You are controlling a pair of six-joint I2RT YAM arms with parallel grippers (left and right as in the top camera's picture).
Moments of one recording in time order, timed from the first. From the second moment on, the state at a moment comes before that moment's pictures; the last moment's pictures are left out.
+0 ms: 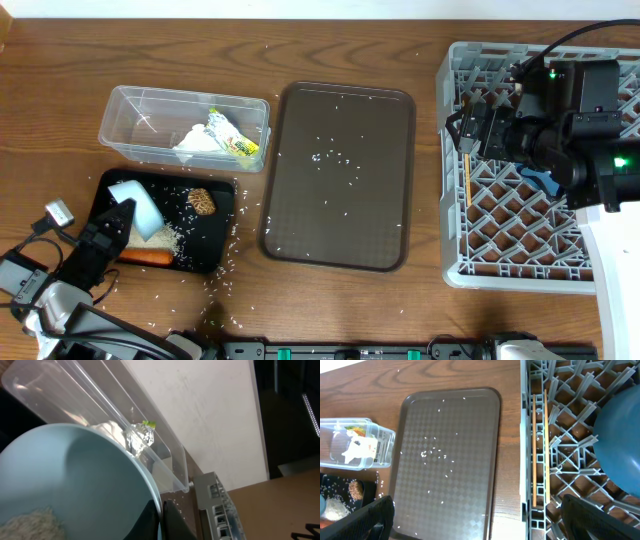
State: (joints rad) left arm 1.08 1.38 0.56 -0.26 1.39 0.01; right arm 0.08 1.33 1.51 -1.09 -0.21 0.28
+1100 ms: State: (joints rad) left arm 1.07 1.39 0.49 0.23 1.46 -0.38; right arm 0.08 1.33 1.51 -1.09 -0.21 0.29
